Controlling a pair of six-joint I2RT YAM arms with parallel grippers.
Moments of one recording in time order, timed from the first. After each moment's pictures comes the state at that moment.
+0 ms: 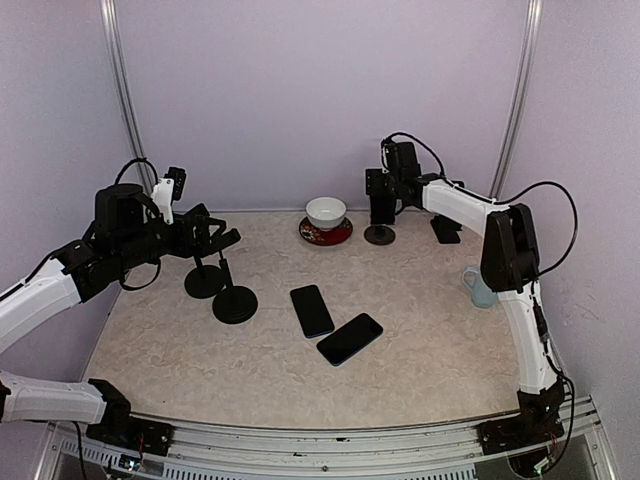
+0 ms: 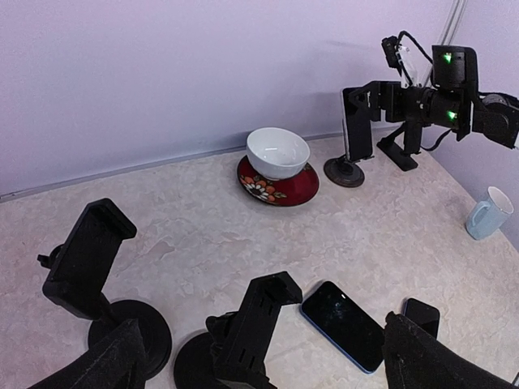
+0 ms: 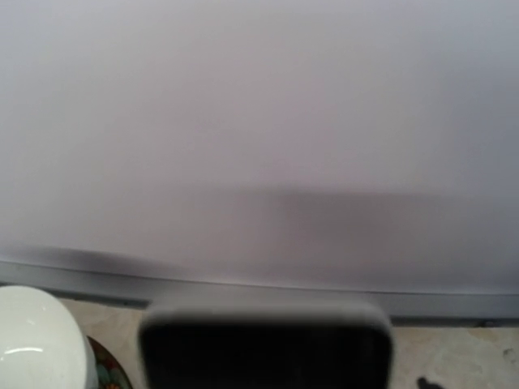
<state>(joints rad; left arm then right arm) -0.49 1.02 0.89 -0.18 -0.01 -0.18 0.43 2.40 2.20 -0.19 0.30 0.15</state>
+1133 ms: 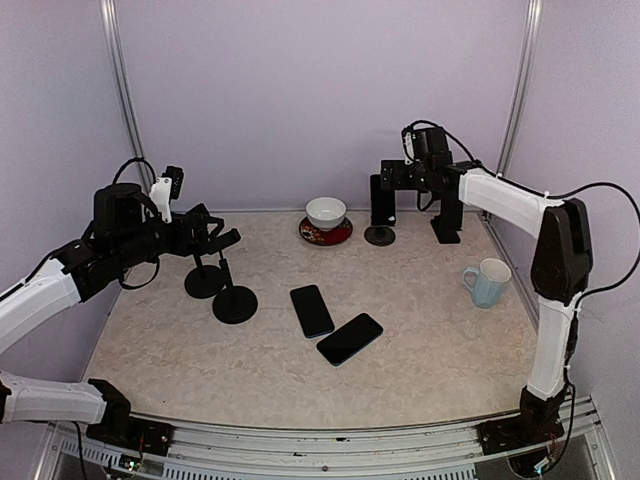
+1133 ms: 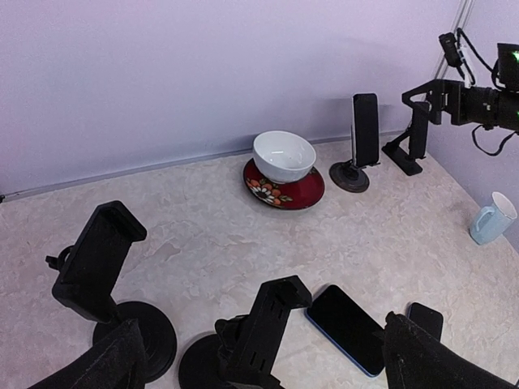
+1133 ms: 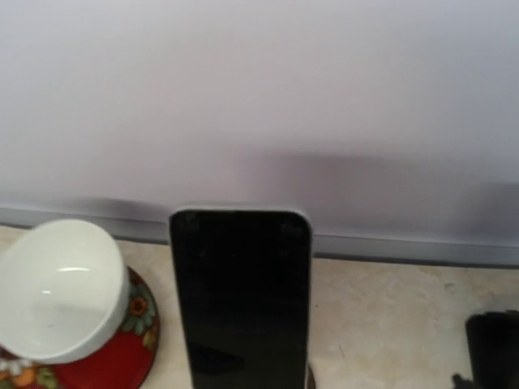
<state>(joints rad) -0.48 1.02 0.88 -0.17 -0.01 -0.18 0.44 2.03 1.84 -0.24 0.25 0.17</state>
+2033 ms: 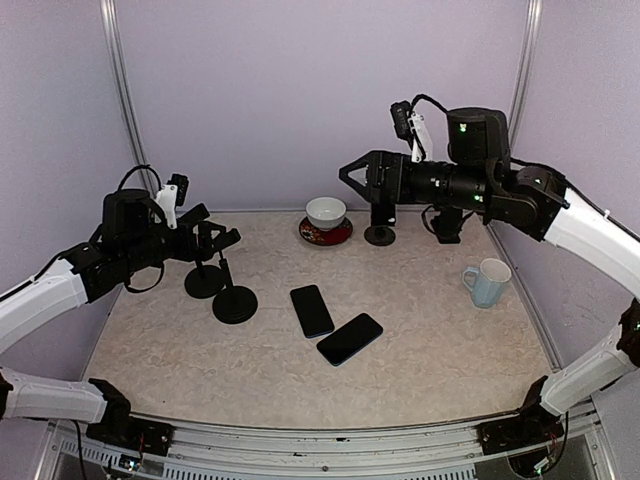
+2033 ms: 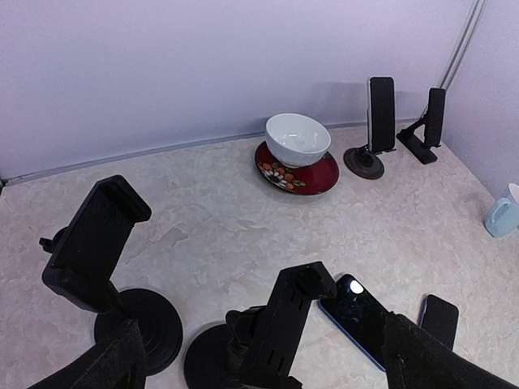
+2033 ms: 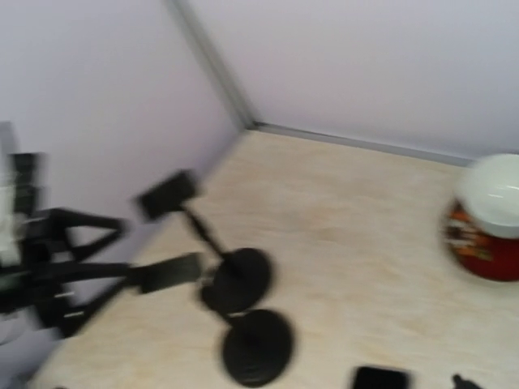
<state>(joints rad) -0.47 1.06 0.85 -0.15 -0.03 -0.17 0.86 1.38 1.51 -0.37 0.01 0.43</state>
